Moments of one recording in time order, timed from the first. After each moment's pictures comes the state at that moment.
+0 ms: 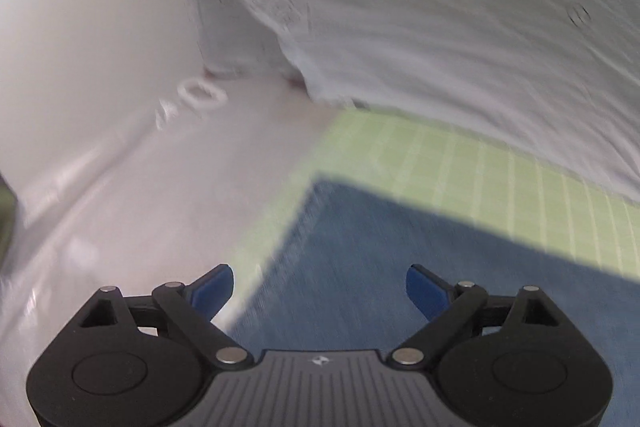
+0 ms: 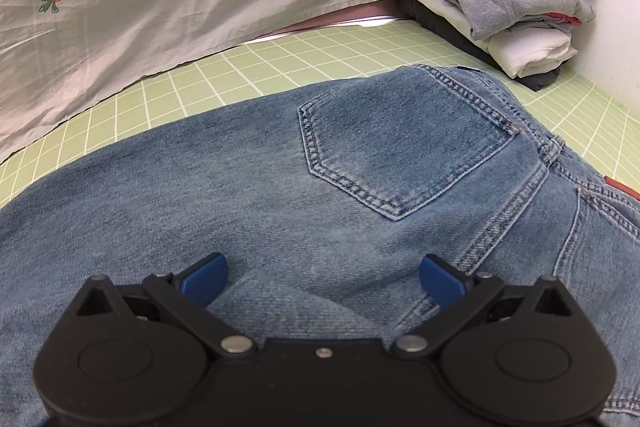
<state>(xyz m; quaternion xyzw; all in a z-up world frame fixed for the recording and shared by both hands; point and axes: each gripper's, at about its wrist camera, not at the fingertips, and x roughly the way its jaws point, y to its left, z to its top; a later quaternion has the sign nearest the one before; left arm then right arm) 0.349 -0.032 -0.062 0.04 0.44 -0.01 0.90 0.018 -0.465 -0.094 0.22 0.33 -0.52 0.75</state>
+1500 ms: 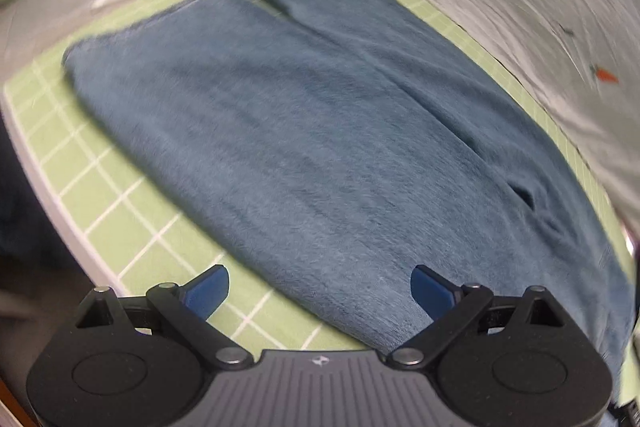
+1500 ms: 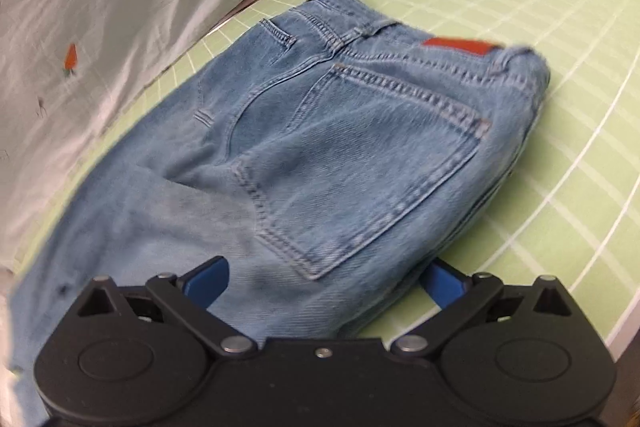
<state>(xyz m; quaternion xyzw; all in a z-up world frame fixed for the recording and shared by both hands) 0.013 -0.024 -0.064 -0.18 0.53 -0.02 0.83 -0.202 -0.434 -0.069 0.43 0.29 -0.41 0.75</state>
